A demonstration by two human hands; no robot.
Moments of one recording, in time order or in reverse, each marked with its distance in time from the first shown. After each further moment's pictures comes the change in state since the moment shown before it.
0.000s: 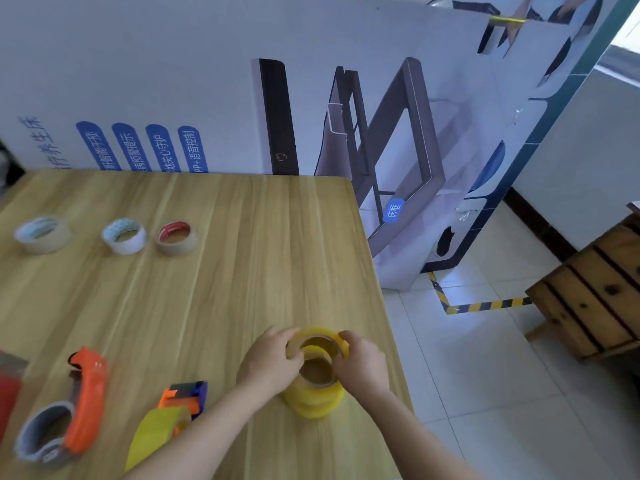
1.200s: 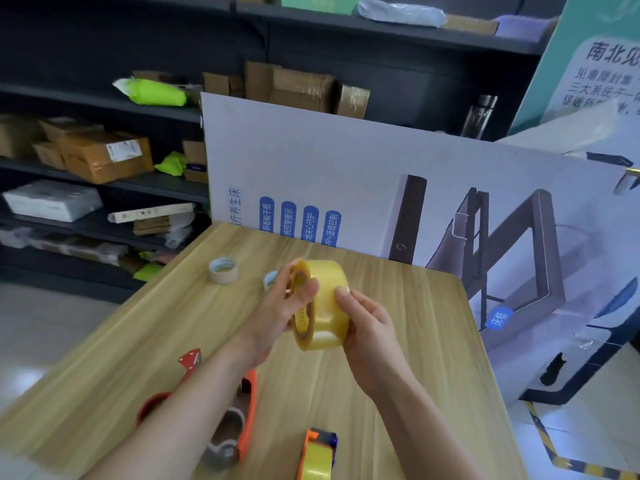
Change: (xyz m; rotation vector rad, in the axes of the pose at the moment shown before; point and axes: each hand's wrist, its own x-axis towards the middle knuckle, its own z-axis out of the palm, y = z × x) left_hand -0.105 -0.065 -0.270 -0.974 0.238 0.178; right_hand -0.111 -0.275 -0.027 1.216 -0.462 -0.529
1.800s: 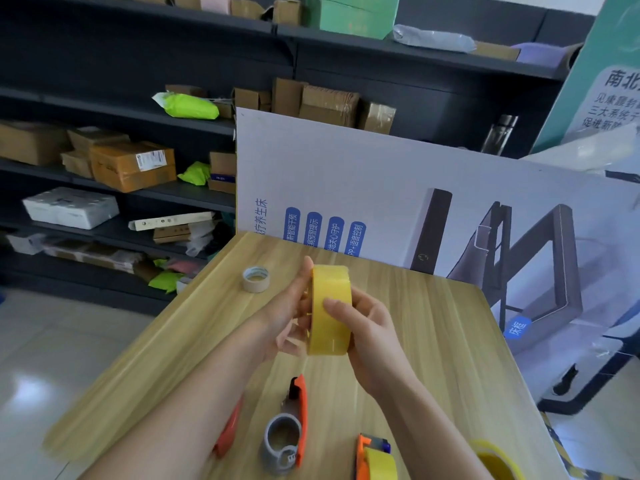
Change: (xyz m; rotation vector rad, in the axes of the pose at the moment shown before) left_hand -0.032 0.024 -0.113 0.013 -0.063 -0.333; right_hand -0.002 0.019 0.127 -0.113 -0.105 -0.109
